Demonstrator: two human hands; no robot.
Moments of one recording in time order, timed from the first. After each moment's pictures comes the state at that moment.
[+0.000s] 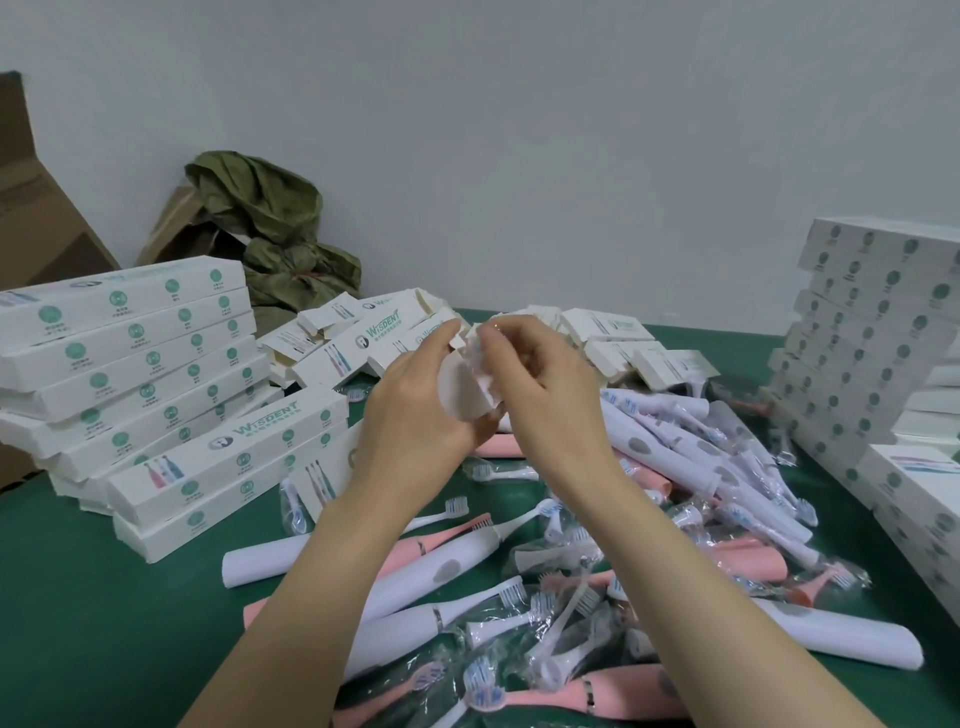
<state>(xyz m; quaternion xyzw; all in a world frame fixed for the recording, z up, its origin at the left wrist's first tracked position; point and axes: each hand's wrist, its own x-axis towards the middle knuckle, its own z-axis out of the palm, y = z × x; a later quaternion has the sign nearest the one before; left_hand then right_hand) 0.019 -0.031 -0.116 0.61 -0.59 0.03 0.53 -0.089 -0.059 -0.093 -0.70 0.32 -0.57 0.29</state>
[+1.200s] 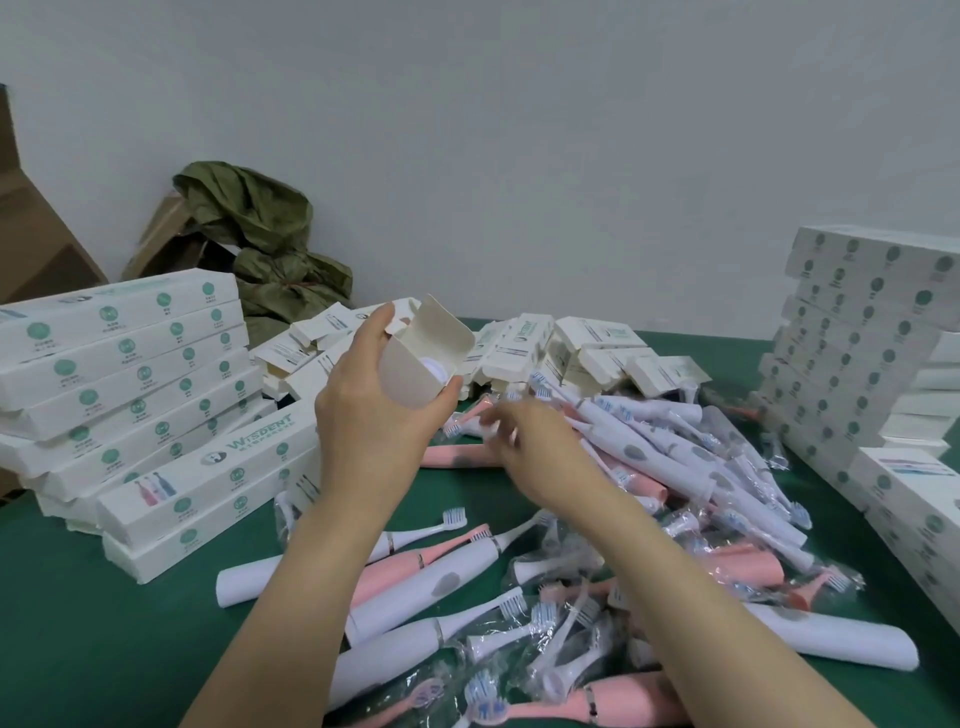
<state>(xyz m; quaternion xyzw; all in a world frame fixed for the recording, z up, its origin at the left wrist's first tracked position) 0.033 -0.023 -0.107 0.61 -0.50 0.07 0.61 -0.096 -0.097 -0.133 -0.84 0.43 -0.29 0.15</state>
